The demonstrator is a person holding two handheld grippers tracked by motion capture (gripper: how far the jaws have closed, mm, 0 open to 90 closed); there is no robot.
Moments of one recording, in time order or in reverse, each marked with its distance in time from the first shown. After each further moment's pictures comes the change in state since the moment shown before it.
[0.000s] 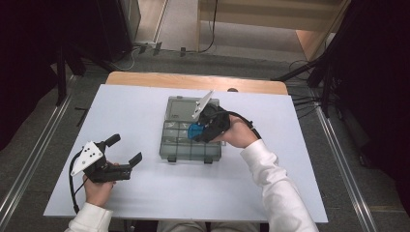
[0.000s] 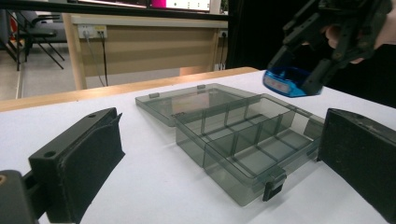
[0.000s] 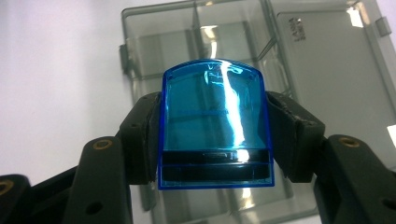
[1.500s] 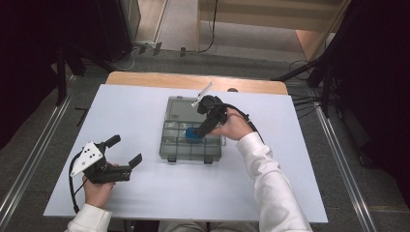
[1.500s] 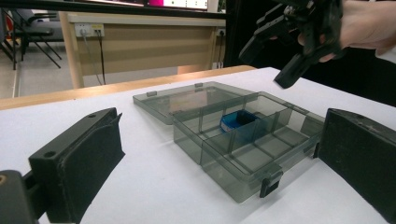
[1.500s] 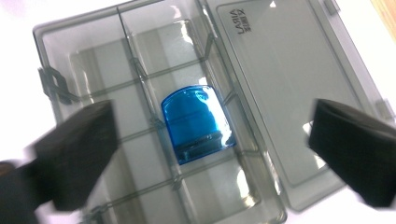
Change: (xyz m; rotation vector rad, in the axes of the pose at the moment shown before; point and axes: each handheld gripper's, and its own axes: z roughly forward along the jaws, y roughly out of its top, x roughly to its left) left arm -0.001 -0.001 -0.002 0.006 -0.009 -0.001; right arm -0.029 0.001 0.014 0.013 -0.085 0.162
